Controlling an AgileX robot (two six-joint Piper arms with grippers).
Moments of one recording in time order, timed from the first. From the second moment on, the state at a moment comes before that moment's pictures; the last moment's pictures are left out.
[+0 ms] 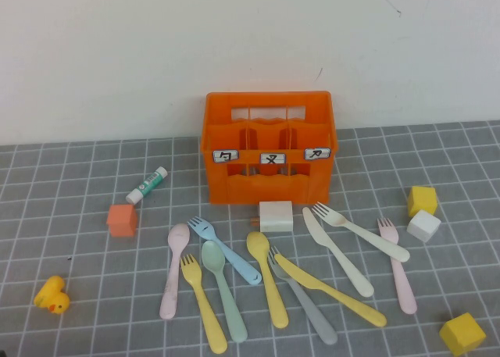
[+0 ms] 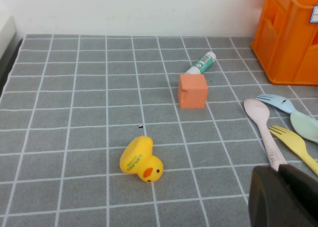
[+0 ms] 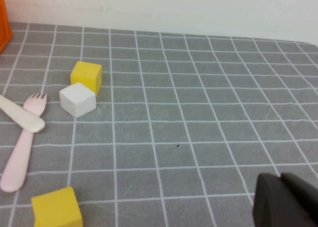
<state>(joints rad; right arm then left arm) -0.06 -0.01 0.02 -0.14 0.43 0.01 -0.10 -0.01 0.02 0.01 0.37 -0.17</state>
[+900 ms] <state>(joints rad) -0.06 -0.01 0.03 -0.14 0.23 0.00 -0.10 -0.01 0.03 0.02 0.02 -0.17</state>
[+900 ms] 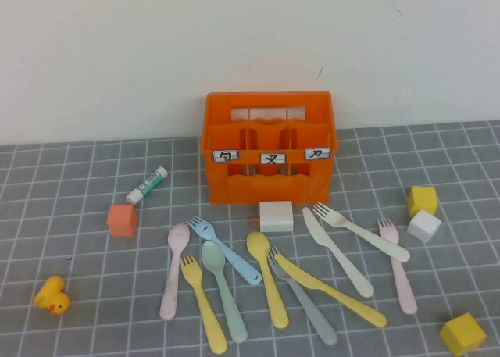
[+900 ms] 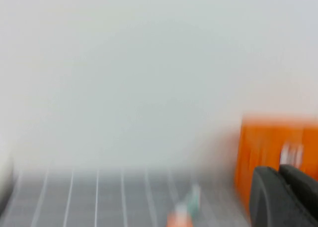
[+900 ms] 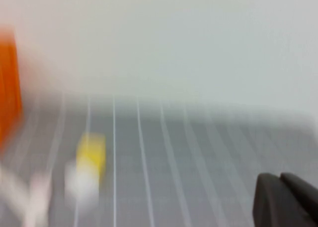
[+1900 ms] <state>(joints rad) -0.06 0.01 -0.41 -0.01 0.14 -0.02 -0.10 0.15 -0.41 0.13 0.09 -0.37</state>
